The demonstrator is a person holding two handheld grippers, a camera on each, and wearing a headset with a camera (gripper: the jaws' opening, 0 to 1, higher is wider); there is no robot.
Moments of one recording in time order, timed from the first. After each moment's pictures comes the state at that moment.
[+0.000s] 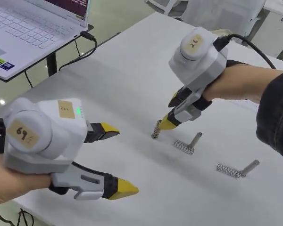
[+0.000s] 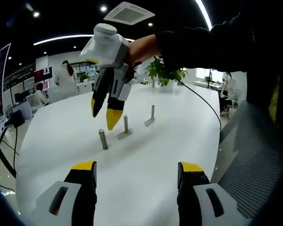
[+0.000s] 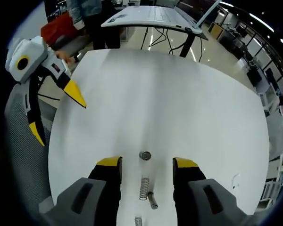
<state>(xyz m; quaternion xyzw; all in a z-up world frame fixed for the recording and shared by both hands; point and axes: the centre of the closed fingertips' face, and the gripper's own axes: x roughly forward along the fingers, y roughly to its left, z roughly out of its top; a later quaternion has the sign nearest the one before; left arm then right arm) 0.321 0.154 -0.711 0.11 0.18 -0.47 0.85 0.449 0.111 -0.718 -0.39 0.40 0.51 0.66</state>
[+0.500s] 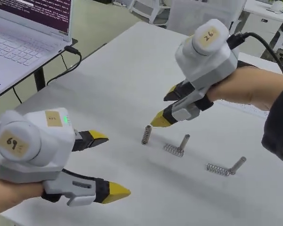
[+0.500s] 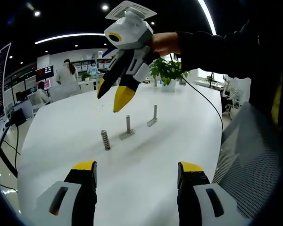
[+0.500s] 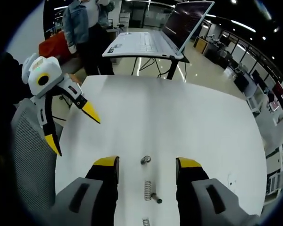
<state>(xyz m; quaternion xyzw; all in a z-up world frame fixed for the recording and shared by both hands) 0.324 0.153 -0.707 0.11 0.19 -0.47 0.86 0.434 0.107 -0.666 -0.32 0.32 0.51 0.73</state>
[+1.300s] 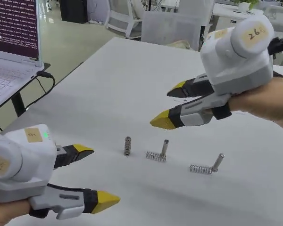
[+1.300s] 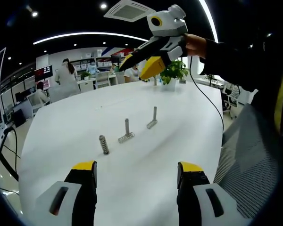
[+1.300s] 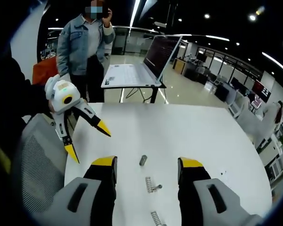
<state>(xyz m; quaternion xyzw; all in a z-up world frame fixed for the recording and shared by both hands) 0.328 0.141 -0.699 0.12 0.19 -0.47 0.86 0.396 0.058 -0.602 -0.24 0.23 0.47 0.82</state>
